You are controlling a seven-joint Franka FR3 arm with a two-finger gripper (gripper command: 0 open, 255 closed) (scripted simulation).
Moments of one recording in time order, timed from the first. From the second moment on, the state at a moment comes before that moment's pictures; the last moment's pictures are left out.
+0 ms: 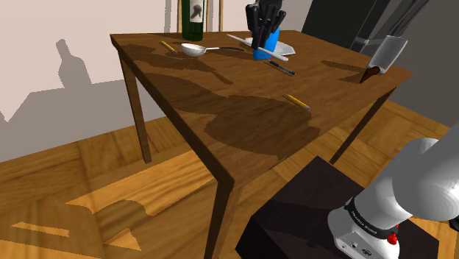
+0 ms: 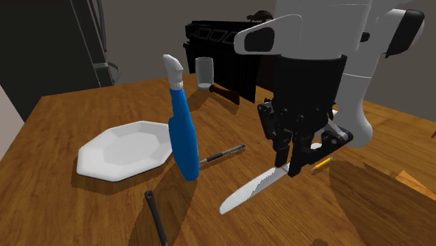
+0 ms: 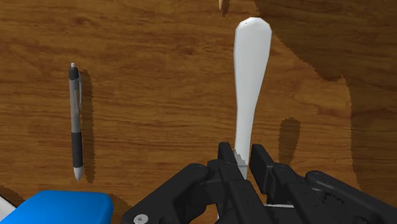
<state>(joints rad) 0.08 -0.15 0.14 -1.67 0.07 1.53 0.26</state>
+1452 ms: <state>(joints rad) 0.09 0.05 0.15 -1.12 0.05 1.17 0.30</state>
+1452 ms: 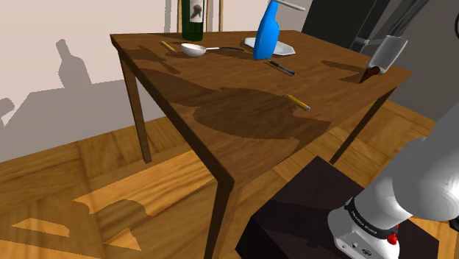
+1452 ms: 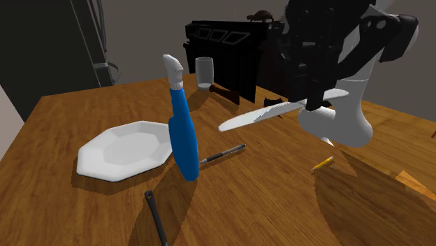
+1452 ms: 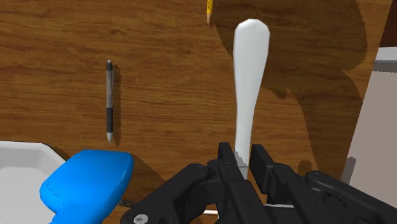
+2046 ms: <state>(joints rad) 0.00 -0.07 0.05 -1.24 0.06 1.16 0.12</state>
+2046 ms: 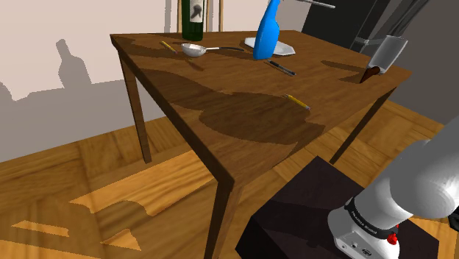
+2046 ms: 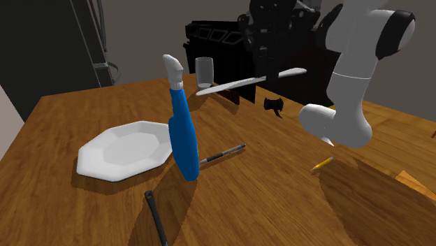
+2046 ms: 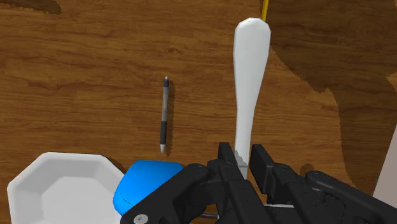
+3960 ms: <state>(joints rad) -0.30 -0.05 -0.36 -1.24 0.02 1.16 -0.61</state>
